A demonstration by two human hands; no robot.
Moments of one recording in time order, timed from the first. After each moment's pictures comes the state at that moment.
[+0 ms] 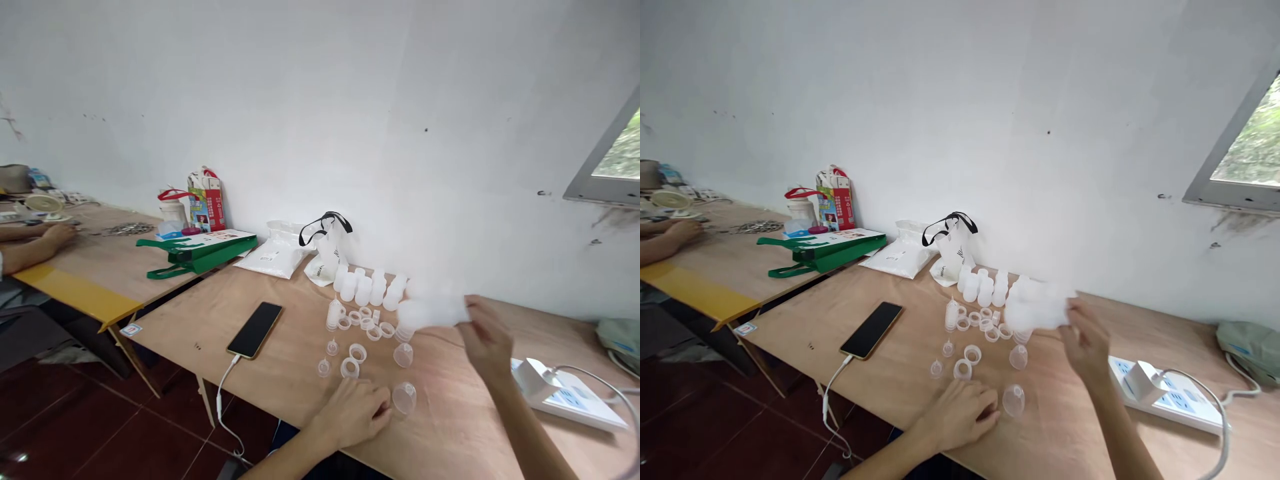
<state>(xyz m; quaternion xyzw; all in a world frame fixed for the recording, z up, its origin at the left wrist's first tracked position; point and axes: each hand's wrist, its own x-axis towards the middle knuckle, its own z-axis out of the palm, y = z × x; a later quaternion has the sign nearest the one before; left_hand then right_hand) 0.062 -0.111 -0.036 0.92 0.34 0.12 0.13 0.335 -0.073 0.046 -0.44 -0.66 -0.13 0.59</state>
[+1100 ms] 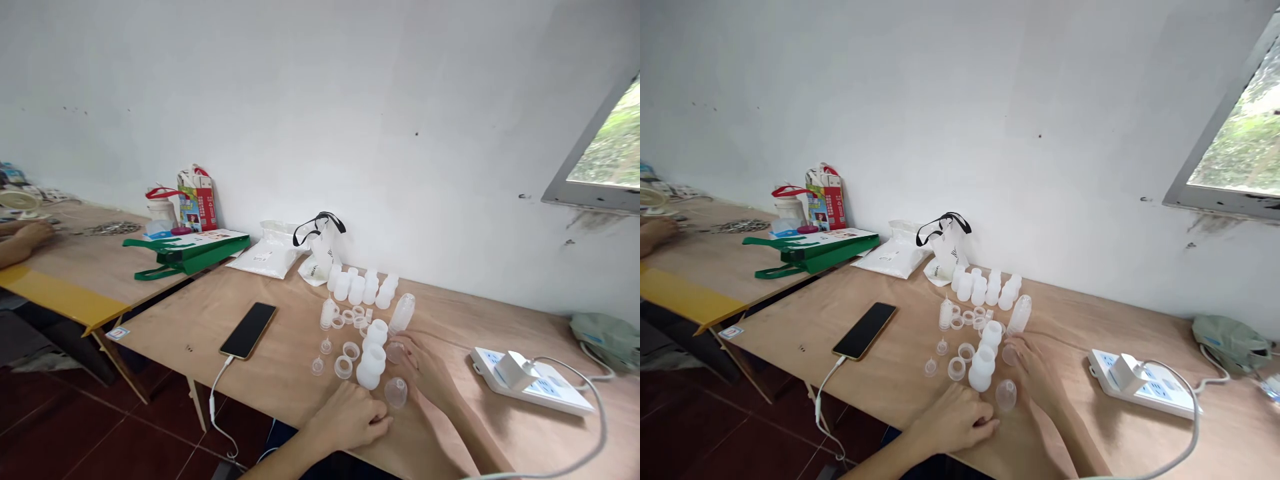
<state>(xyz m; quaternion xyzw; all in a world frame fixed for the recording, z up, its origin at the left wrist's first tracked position) 0.065 -0.114 -0.038 0.94 0.31 0.11 0.13 0.298 -0.096 -0.024 -0.58 -0.75 0.03 0.33</state>
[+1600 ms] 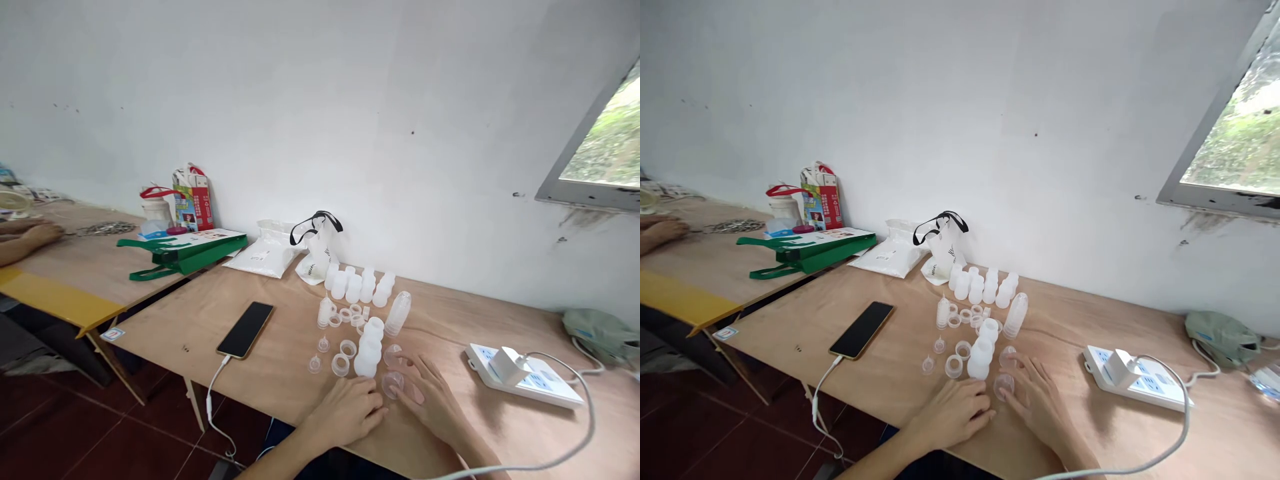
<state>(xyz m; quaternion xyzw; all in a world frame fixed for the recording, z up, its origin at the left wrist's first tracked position) 0.064 -0.114 -0.038 0.94 0.28 0.13 0.11 0.306 -0.138 -0.048 -0.53 -0.80 -0.06 0.28</state>
